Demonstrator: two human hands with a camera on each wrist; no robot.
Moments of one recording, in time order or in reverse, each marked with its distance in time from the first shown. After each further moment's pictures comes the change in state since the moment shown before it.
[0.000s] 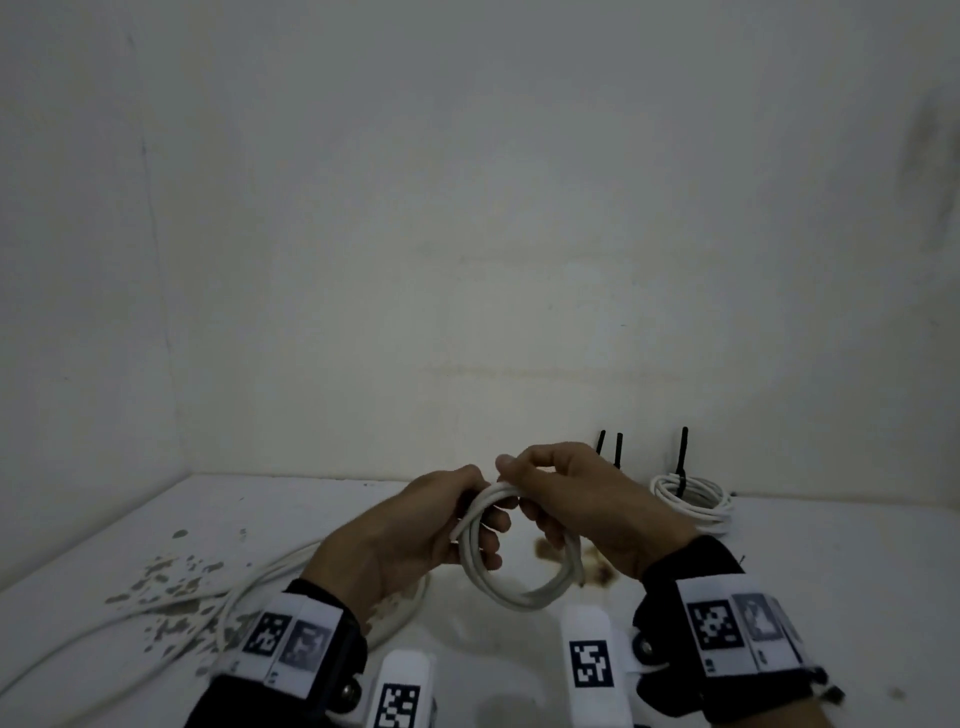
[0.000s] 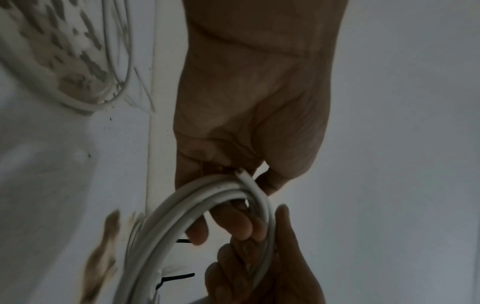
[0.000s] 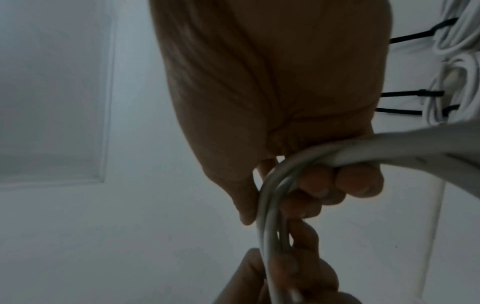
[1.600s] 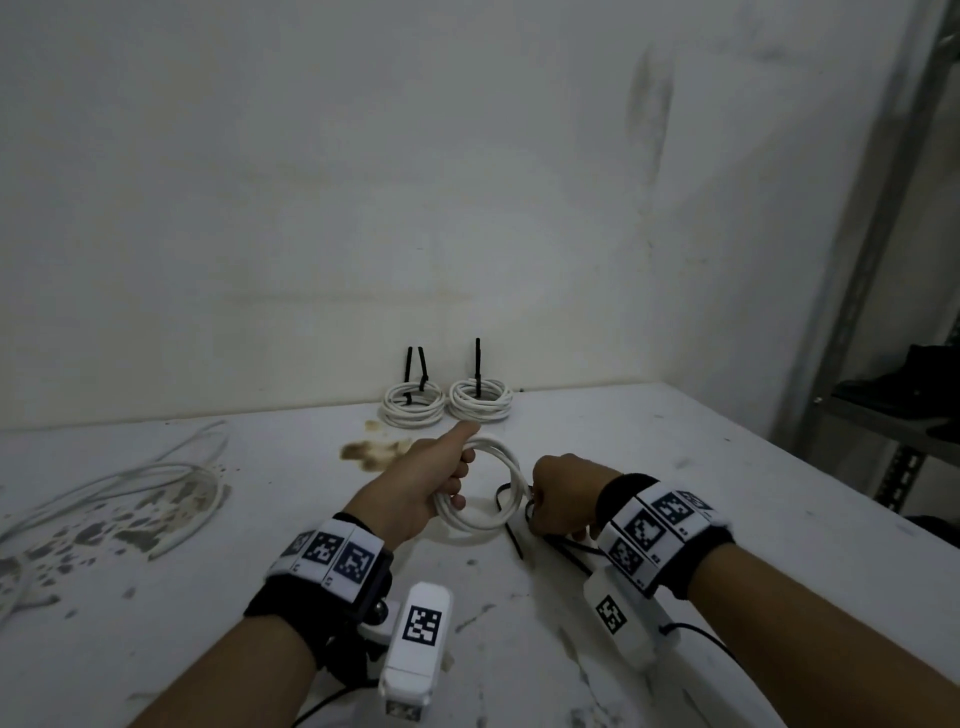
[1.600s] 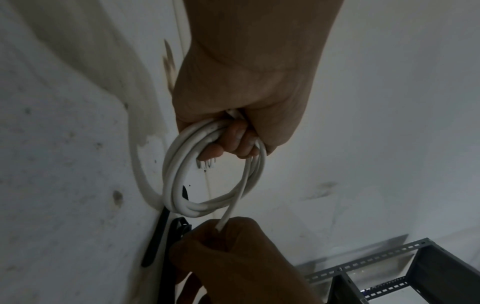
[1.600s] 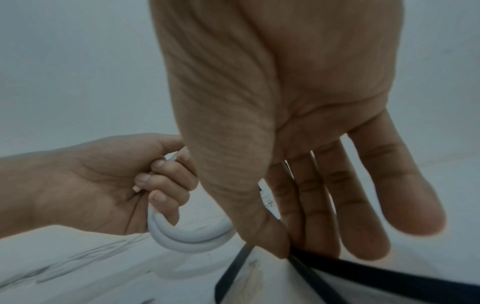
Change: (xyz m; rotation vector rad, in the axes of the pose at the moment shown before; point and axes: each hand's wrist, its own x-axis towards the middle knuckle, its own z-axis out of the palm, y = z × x) left_hand 0.032 -0.053 0.195 0.024 0.008 -0.162; right_hand -0.145 0.074 -0.127 -1.080 -0.127 0.611
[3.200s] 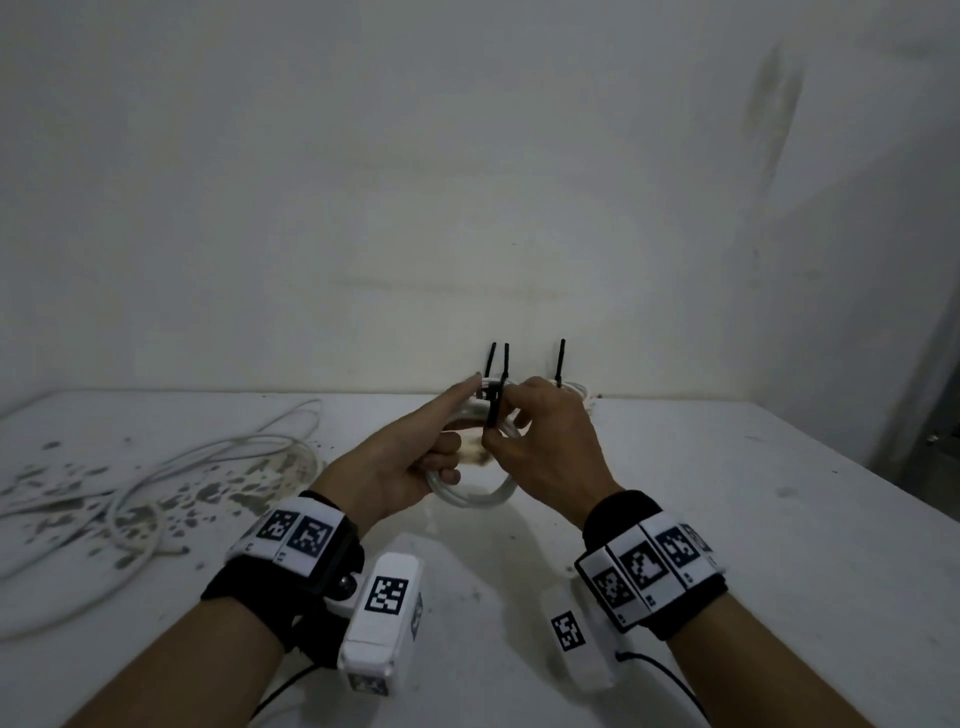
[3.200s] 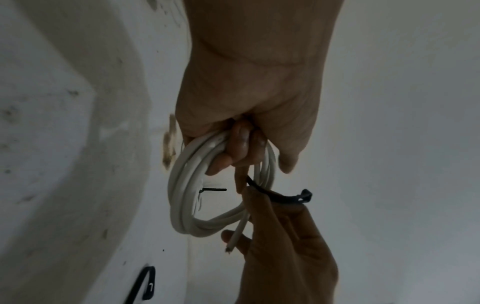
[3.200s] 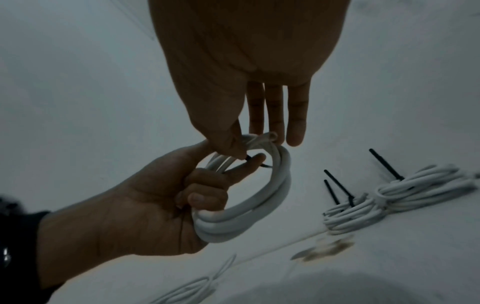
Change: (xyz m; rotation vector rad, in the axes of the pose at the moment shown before) left_hand -0.033 0.017 -0.102 -0.178 -0.041 0.078; right_hand 0.017 -0.117 -0.001 0.578 0.823 -0.464
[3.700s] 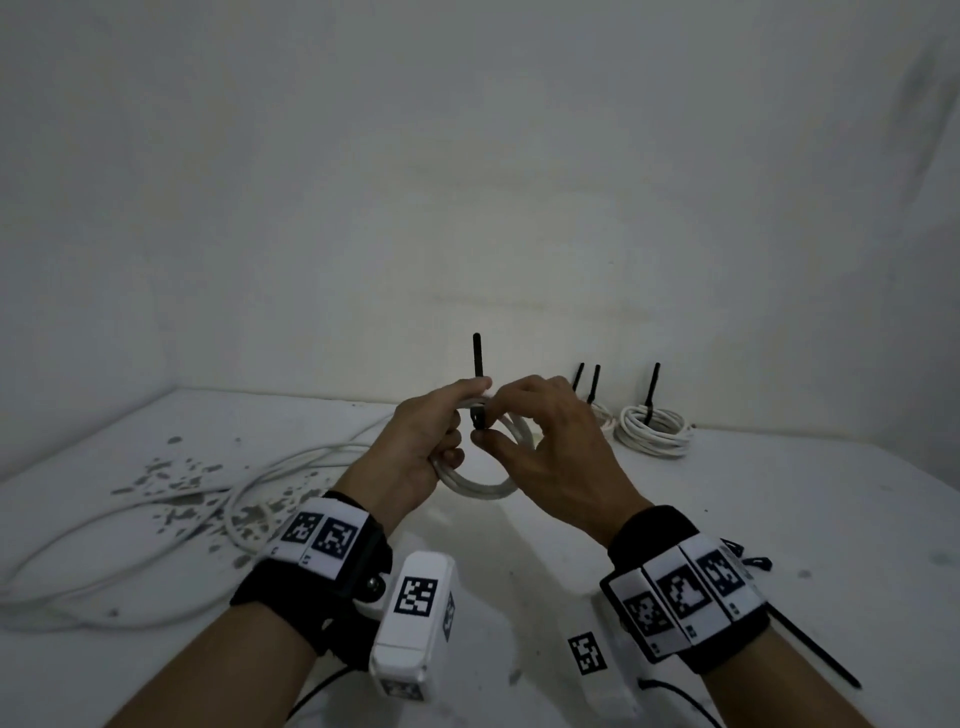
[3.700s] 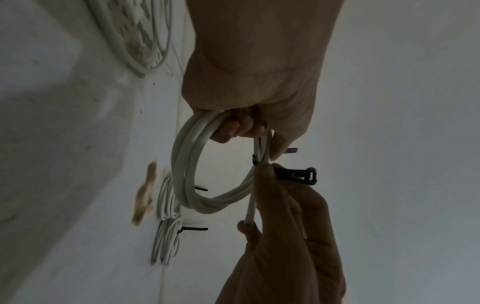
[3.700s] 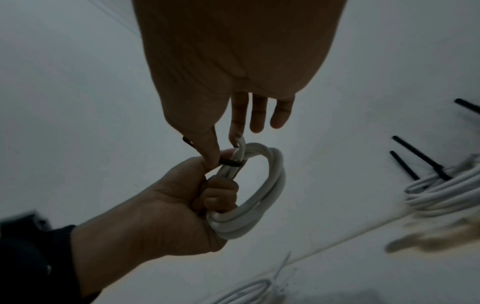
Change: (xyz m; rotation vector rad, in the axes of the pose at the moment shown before) left_hand -0.001 0.021 -0.078 -0.108 0.355 0.190; right_hand 0.026 -0.053 0.057 0.118 -0.047 -0.292
